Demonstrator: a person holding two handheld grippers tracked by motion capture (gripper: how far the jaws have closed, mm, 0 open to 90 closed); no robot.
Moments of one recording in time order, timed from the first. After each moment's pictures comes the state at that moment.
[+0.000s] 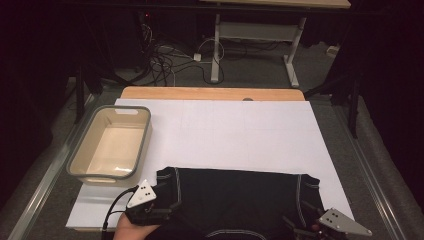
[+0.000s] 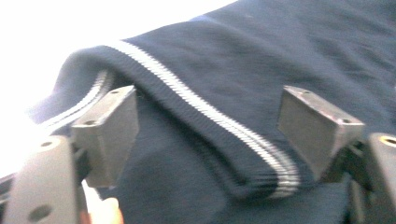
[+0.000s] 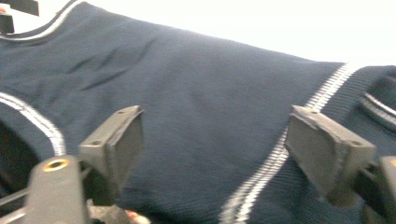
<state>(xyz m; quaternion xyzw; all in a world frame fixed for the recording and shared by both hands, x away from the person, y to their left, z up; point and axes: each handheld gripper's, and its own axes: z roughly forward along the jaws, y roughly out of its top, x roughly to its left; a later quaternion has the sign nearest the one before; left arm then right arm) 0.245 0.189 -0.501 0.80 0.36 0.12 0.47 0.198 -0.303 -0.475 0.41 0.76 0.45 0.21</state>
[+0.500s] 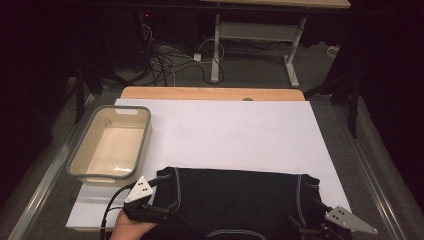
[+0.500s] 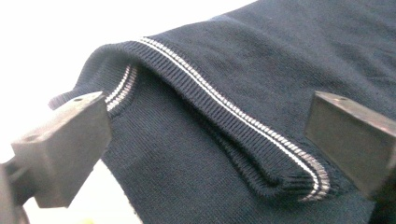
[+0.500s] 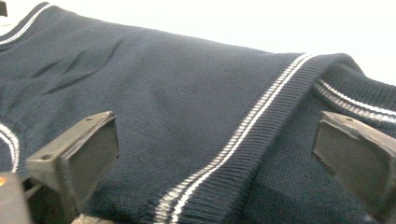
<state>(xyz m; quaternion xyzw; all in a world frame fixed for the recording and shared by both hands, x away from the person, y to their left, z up) 0.251 0.192 -0.502 0.79 0.38 0.11 0.47 0.204 -0.317 -0.480 0.43 0.75 0.45 0.23</state>
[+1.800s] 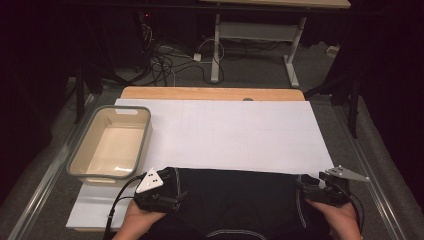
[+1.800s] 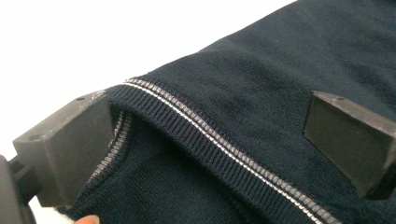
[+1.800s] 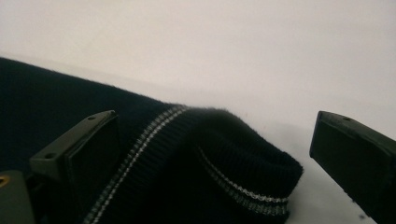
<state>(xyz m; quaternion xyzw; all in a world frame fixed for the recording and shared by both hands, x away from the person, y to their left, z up) 0.277 0.174 -0.502 0.79 0.35 0.12 0.48 0.304 -0.343 -0.471 0.53 0.73 0.37 0.21</state>
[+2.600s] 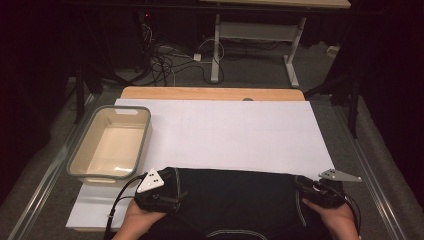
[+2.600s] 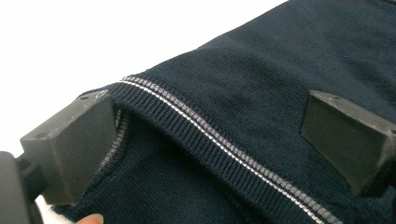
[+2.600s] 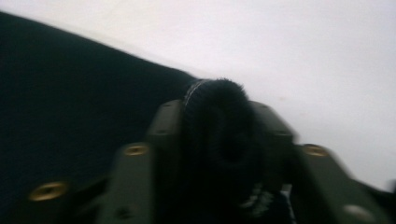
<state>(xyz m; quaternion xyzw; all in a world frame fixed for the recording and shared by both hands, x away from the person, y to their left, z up) 0.278 0.173 -0.503 0.80 0.35 0.12 0.47 0.302 -0.337 -0.480 0.49 0.77 0.37 0.17</state>
